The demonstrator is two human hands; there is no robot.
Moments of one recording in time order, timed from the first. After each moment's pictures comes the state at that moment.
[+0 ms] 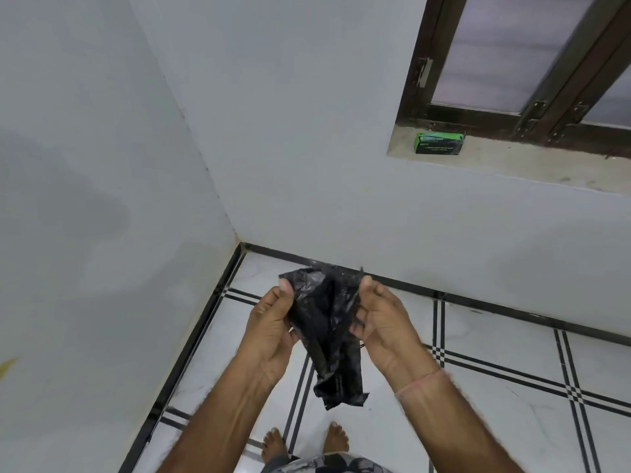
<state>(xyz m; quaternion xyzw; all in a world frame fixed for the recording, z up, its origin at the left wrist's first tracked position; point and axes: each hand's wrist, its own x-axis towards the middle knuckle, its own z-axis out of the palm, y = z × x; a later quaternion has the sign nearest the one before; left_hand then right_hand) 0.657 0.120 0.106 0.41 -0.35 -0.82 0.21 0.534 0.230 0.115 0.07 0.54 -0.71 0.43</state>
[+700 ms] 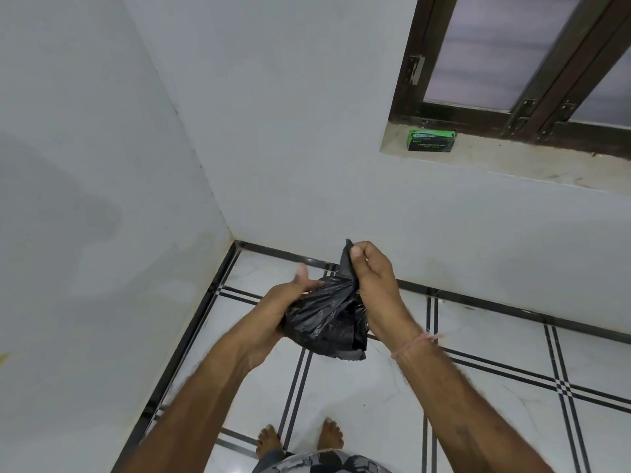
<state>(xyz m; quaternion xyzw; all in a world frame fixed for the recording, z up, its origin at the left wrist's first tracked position) 0.655 0.115 0.131 0.30 -0.56 -0.77 -0.02 0.506 0.215 0.101 -0.18 0.64 -0.68 0.31</state>
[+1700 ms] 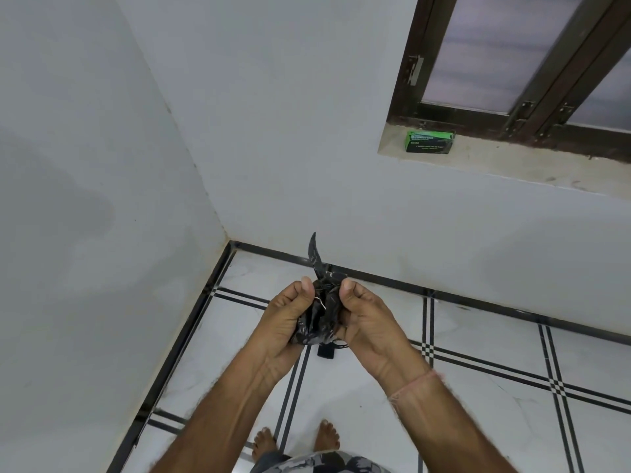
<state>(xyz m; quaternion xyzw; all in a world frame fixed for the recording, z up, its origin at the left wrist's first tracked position) 0.638 0.129 0.112 0.34 -0.39 -0.85 0.12 0.536 0.231 0.107 0.01 0.52 -0.70 0.48</state>
